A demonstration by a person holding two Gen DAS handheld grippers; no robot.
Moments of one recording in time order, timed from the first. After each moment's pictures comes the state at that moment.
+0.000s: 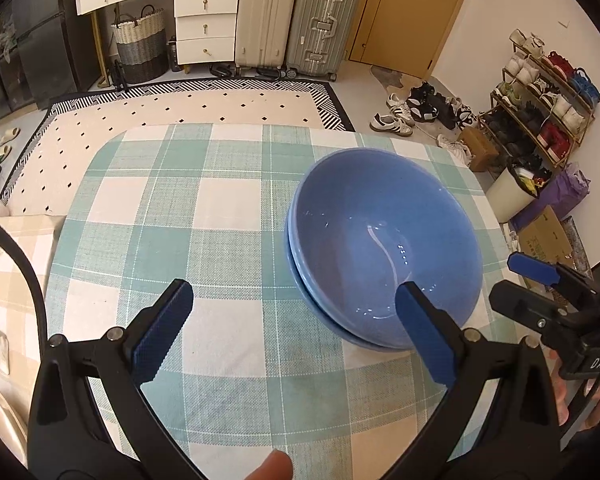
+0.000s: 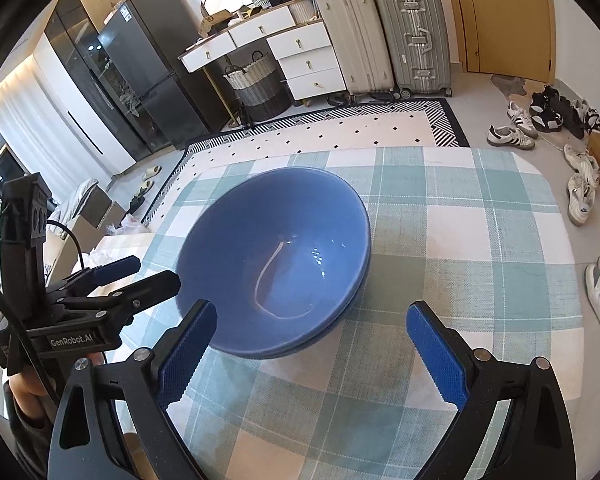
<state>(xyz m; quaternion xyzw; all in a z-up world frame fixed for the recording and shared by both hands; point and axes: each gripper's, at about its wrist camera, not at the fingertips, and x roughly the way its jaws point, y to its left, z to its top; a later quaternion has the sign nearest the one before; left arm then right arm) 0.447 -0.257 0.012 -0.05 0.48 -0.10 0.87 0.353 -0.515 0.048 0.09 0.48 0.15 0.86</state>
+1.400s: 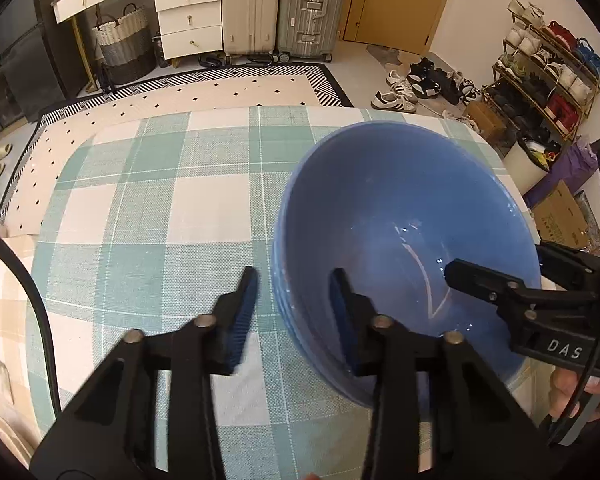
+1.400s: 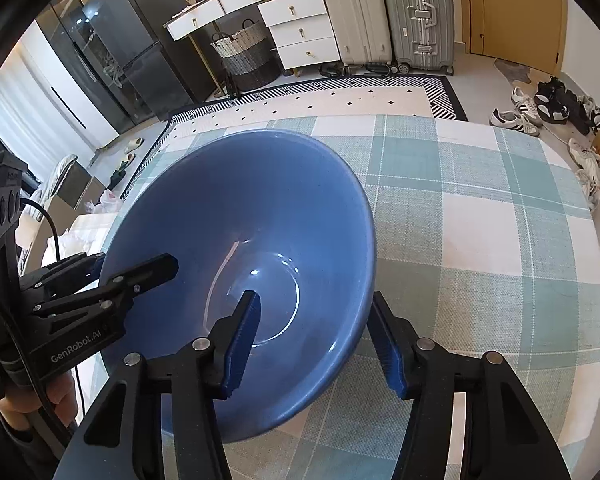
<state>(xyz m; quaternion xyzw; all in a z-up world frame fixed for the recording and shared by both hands) 0.506 -0.276 -0.048 -0.01 0.50 -0.11 0.86 0.416 -0.502 -0.016 0.05 0.52 0.14 0.84</state>
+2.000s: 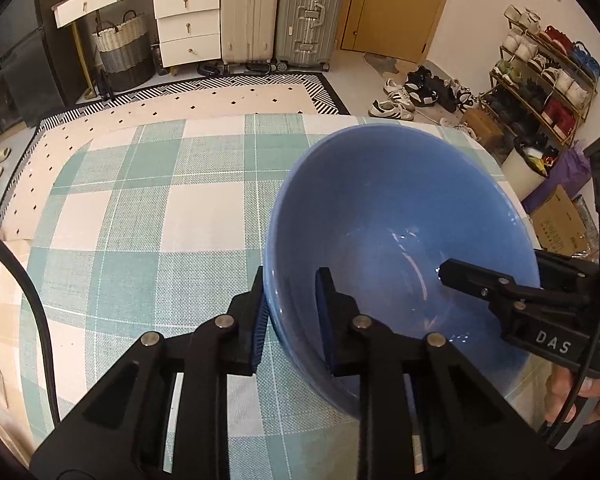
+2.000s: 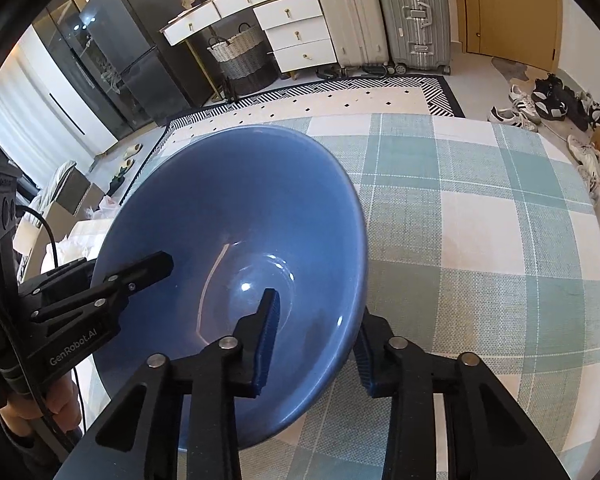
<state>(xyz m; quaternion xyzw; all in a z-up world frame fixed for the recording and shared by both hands) 0.510 -0.274 -0.055 -0.02 0.48 -0.12 0.87 0.419 -0.506 -0.024 0.06 0.52 0.13 0.84</state>
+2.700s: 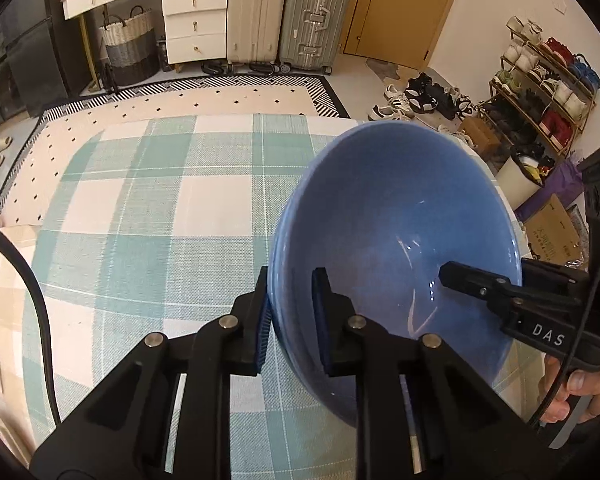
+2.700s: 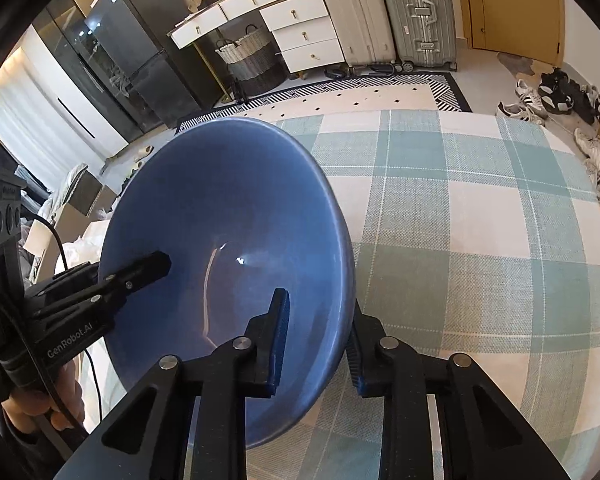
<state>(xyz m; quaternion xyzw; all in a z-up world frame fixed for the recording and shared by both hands) 0.489 -0.261 -0.044 -0.03 0.48 -0.11 0.87 0.402 -0.507 -0.013 0.08 0.52 0.15 0.84</state>
